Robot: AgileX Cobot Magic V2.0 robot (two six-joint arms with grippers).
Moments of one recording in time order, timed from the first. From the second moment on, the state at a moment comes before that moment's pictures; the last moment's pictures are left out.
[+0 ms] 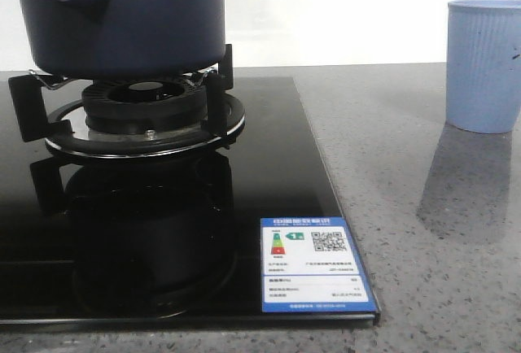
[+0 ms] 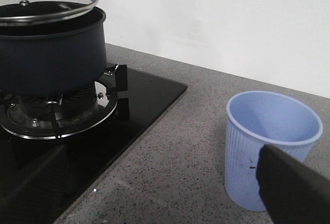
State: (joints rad) left arm -0.52 1.30 -0.93 -0.38 -0.14 0.32; right arm -0.13 0.53 -0.39 -1.69 -0.59 1.59
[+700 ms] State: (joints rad) left arm -0.52 1.33 -0.93 -0.38 -0.15 0.32; right arm -0.13 0.53 -0.39 -1.69 -0.59 1.59
